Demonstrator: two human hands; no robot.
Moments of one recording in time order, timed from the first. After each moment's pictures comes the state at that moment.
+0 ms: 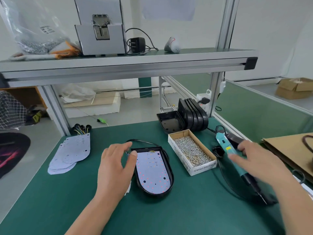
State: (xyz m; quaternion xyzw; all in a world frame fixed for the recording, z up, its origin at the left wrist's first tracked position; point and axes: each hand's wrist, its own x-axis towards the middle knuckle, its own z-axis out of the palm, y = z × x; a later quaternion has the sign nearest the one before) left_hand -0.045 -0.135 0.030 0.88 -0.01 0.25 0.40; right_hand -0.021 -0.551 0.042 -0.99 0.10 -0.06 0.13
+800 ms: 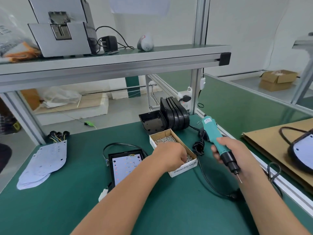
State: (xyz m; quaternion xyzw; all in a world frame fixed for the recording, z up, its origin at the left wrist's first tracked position) left_hand 0.049 -0.323 0.045 0.95 -0.30 -0.07 0.08; right_hand -0.020 -0.541 0.042 -0.63 0.10 -0.04 0.77
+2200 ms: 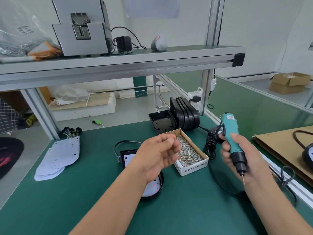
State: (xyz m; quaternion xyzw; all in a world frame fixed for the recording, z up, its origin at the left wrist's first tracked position) left_hand -0.004 -0.253 0.076 0.52 -0.01 -0.20 0.83; right_hand -0.020 -0.523 0.039 -0.50 0.06 -0.07 0.86
